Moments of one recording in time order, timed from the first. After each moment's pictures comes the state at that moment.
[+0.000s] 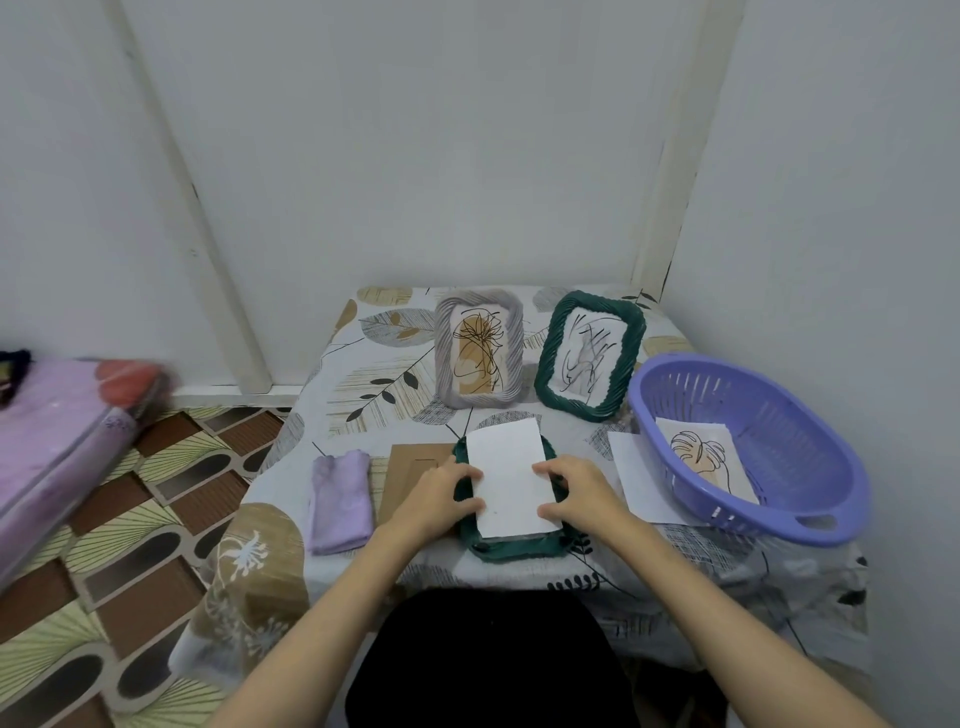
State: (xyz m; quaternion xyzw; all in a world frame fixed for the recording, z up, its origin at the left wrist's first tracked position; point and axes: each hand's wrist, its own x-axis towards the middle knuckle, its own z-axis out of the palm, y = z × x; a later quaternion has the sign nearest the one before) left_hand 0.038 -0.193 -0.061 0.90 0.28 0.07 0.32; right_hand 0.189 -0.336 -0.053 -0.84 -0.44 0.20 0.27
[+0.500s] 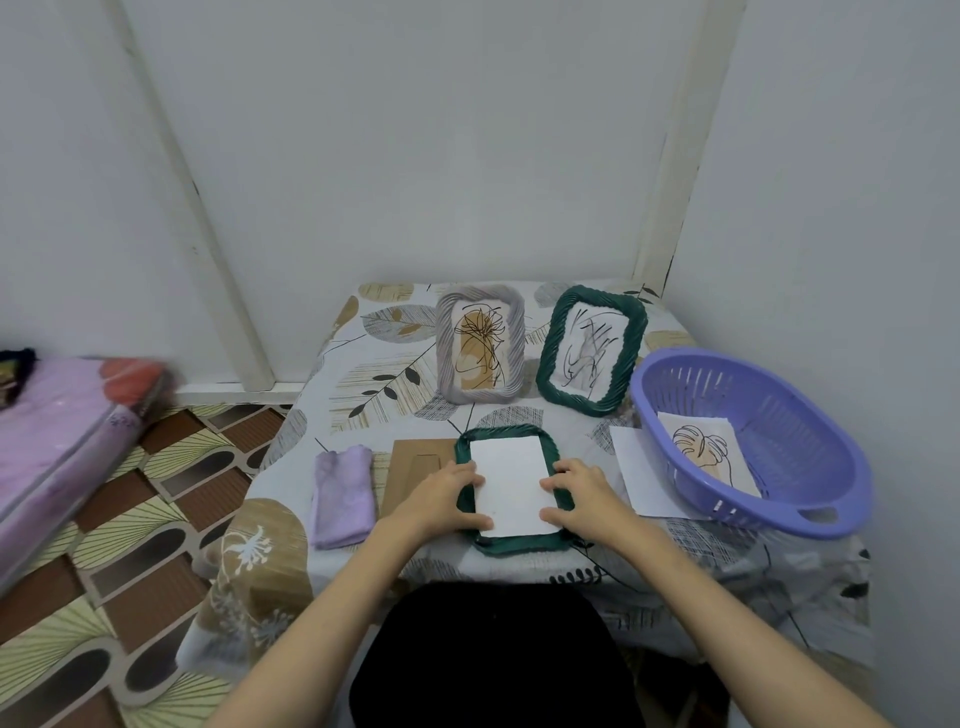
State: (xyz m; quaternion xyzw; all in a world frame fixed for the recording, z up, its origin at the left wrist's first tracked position) left_hand 0.035 -0.196 -0.057 0.93 0.24 -0.03 0.27; right_hand 0.186 -0.345 -0.061 -0.84 -0.46 0.19 0.18
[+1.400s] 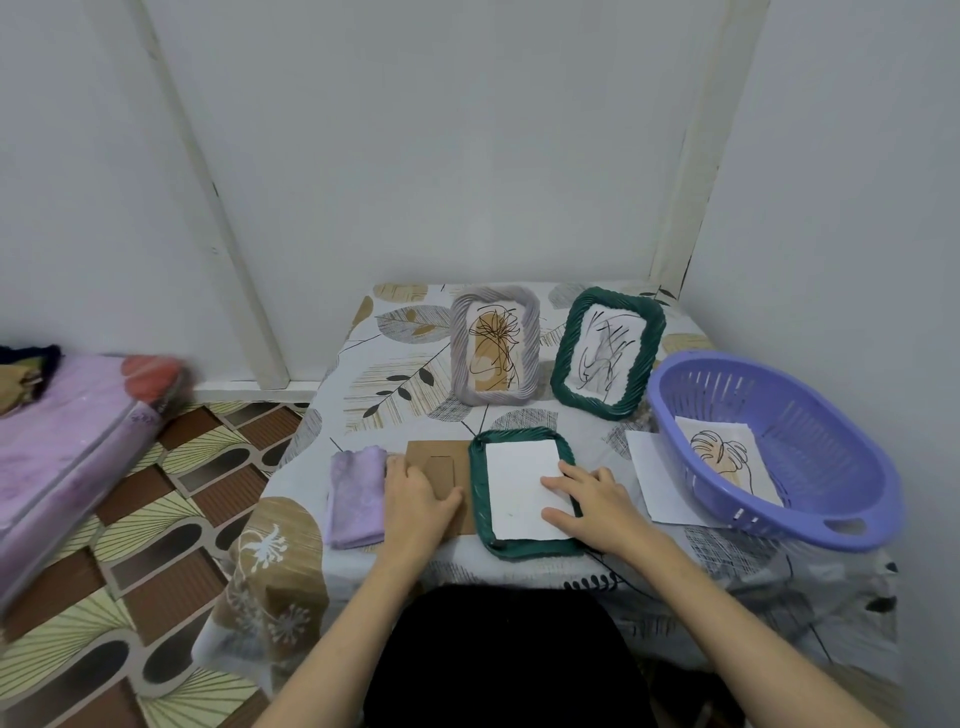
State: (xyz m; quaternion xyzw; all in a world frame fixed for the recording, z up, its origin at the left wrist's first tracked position) left_hand 0.019 -0.182 -0.093 0.82 0.48 0.23 0.21; right_hand 0.183 -0.341 -0.066 -0.85 -0.50 0.15 0.11
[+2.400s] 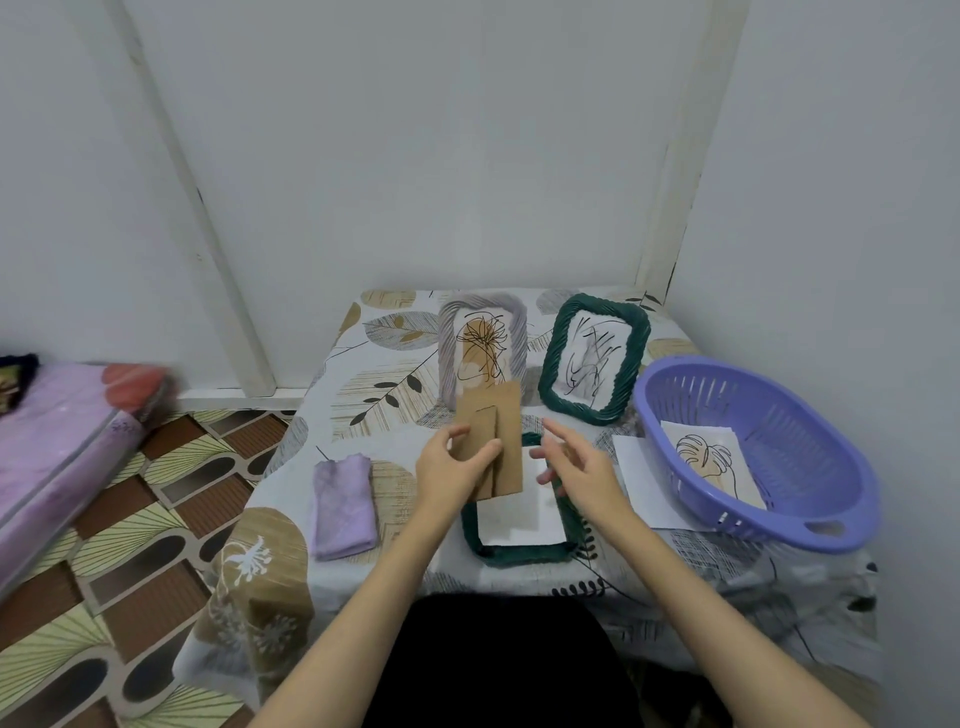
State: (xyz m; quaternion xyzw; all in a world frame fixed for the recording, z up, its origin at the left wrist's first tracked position) left_hand 0.059 -0.210 -0.035 0.70 0.42 0.31 0.49; right_hand 0.172 -0.330 -0.033 -0.71 -0.34 0.24 0.58
